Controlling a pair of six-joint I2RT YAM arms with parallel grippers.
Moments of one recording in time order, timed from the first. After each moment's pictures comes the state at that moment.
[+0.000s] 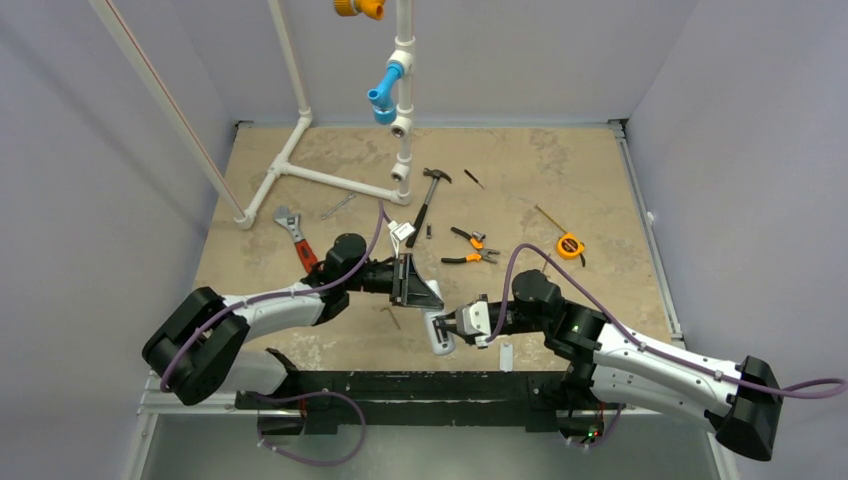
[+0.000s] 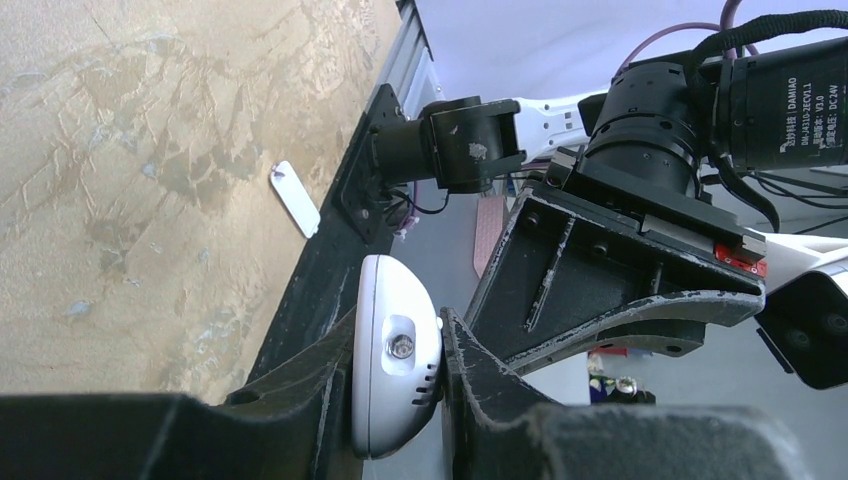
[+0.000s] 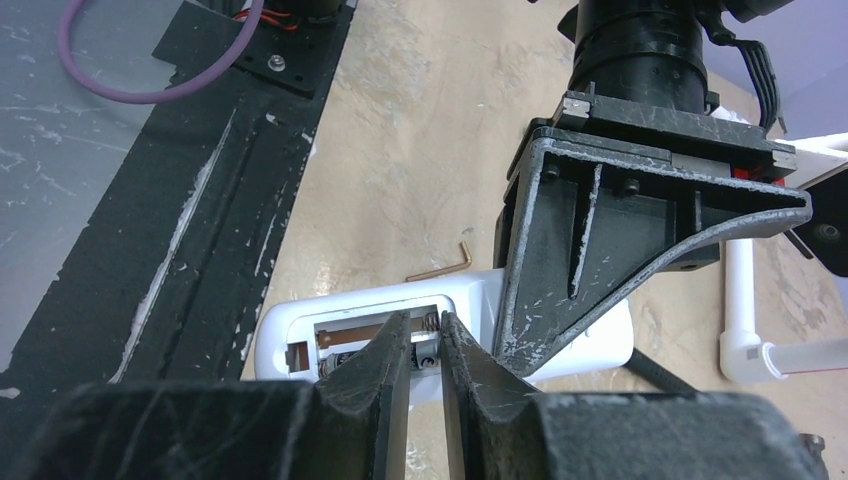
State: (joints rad) left arm -0.69 1.33 0.47 0.64 0.86 -1.06; right arm 1.01 0.78 0.47 0.00 -0.52 -0.59
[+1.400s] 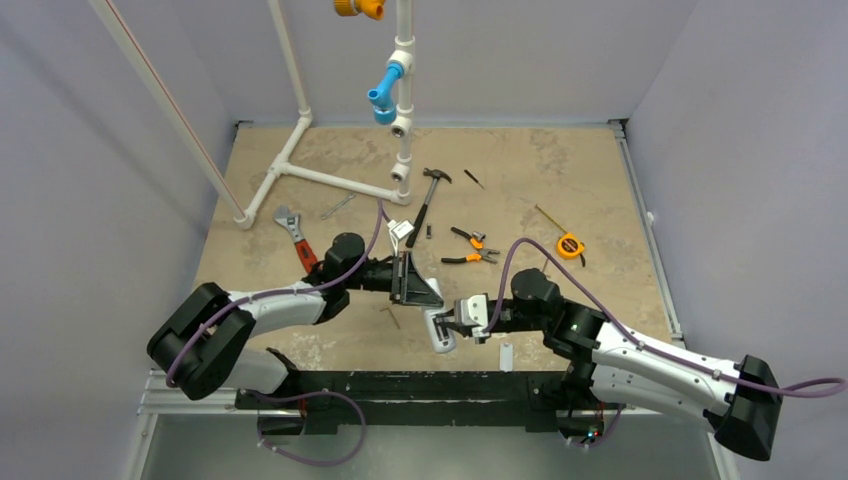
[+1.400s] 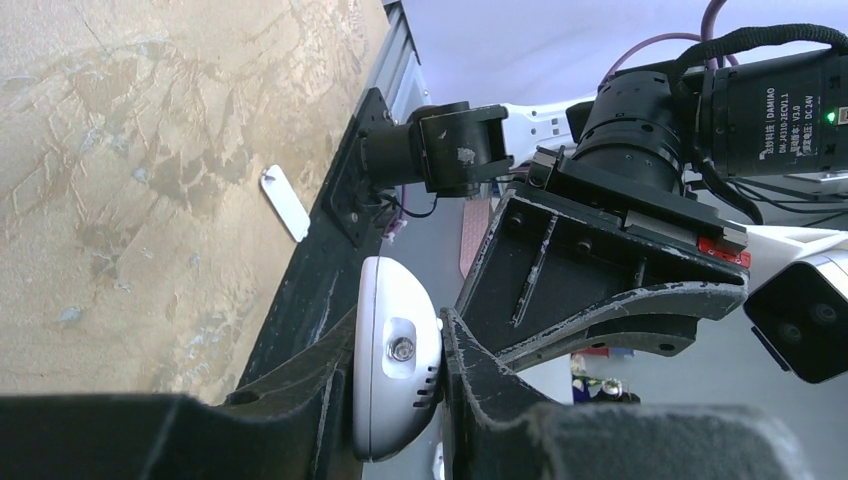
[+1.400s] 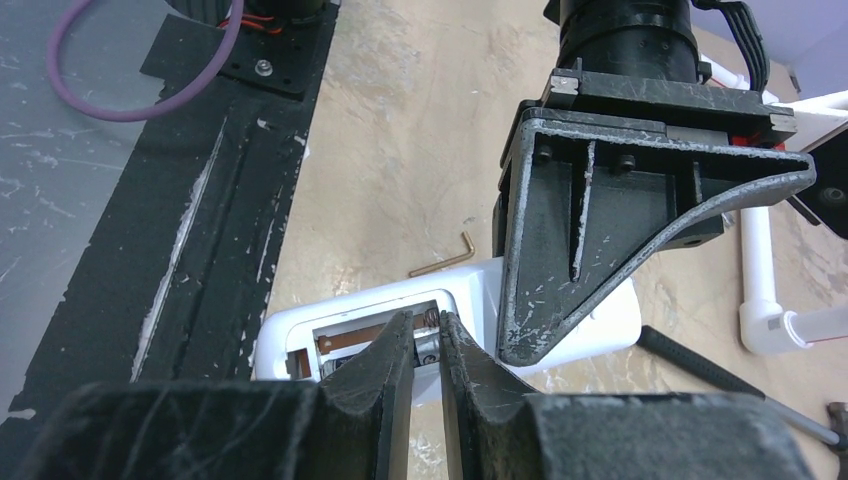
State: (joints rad) left arm -0.67 1.37 0.46 0.72 0.88 -1.11; right arm 1.00 0.79 0.47 -0.01 -0.49 -0.50
